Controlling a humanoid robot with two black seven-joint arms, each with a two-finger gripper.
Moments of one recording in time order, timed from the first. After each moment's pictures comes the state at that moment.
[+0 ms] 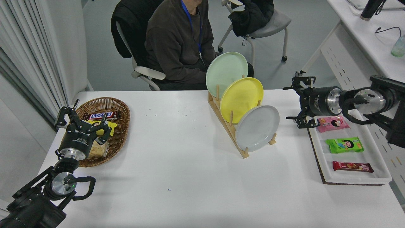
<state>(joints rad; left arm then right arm) -0.41 0.36 -1.02 -0.69 0.06 -0.47 -0.51 1.23 -0.53 -0.06 0.79 0.35 0.23 -0.36</state>
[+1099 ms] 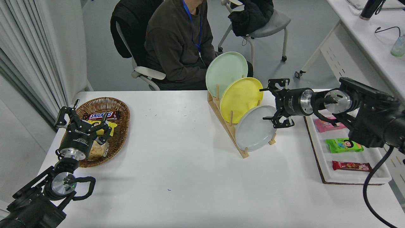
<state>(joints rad) -0.41 0.36 -1.02 -0.69 0.06 -0.47 -0.51 1.21 -0.31 -0.03 0.55 0.33 0.31 -0.38</state>
